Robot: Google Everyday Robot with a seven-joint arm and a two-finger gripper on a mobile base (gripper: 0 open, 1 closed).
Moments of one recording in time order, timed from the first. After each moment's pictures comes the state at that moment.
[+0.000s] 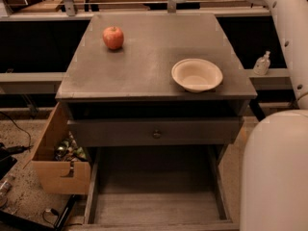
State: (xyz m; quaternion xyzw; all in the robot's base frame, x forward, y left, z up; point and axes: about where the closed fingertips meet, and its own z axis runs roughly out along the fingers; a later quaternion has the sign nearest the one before) arm 0.839 -0.084 1.076 -0.33 0.66 0.19 0.65
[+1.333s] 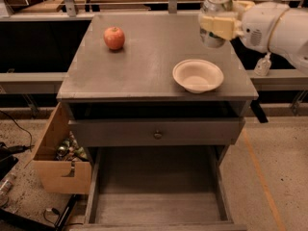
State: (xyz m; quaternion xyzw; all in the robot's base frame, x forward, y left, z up) arm 0.637 -0.151 1.039 -0.32 0.65 0.18 0.67
